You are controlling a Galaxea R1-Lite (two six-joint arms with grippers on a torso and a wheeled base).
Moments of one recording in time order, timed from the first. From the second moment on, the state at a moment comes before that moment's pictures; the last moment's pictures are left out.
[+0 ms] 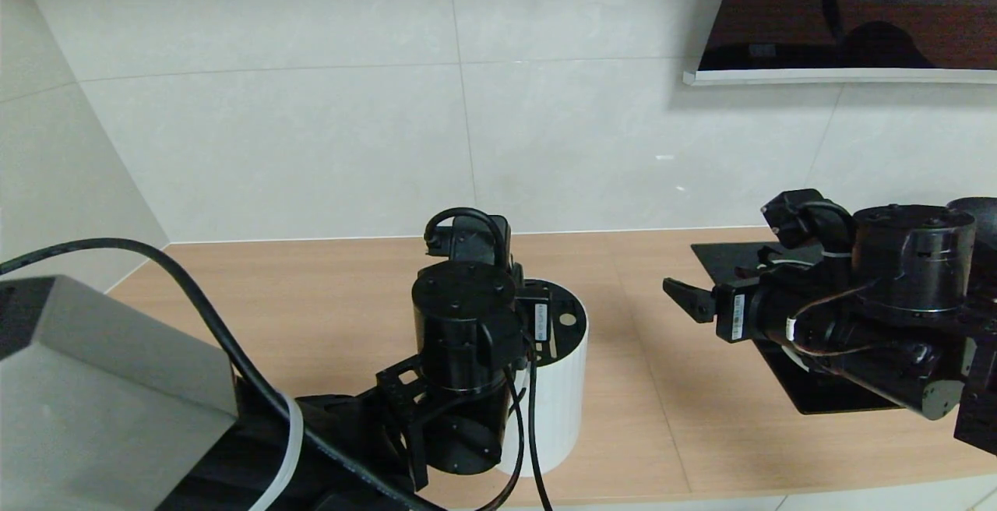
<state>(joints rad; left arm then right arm) -0.87 1.97 -0.83 -1.06 0.79 -0.10 0.53 1.61 -0.66 -0.71 -0.20 0.11</state>
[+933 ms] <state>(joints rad) -0.87 1.88 -0.79 -1.05 0.77 -0.09 0.53 1.61 -0.66 -0.71 -0.20 0.11</state>
